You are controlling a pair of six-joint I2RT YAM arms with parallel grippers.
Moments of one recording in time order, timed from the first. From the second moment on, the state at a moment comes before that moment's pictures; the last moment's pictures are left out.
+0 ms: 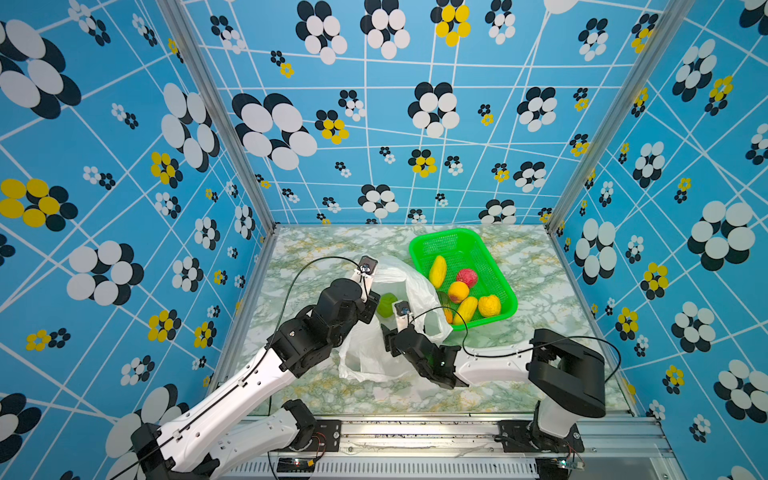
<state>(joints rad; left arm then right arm) -0.78 0.95 1.00 -0.47 -0.41 0.02 1.15 1.80 0.90 0.35 0.63 0.42</state>
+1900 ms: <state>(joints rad) -0.79 0.92 1.01 -0.47 -0.31 0.01 1.21 2.04 1.26 0.28 0.77 0.44</state>
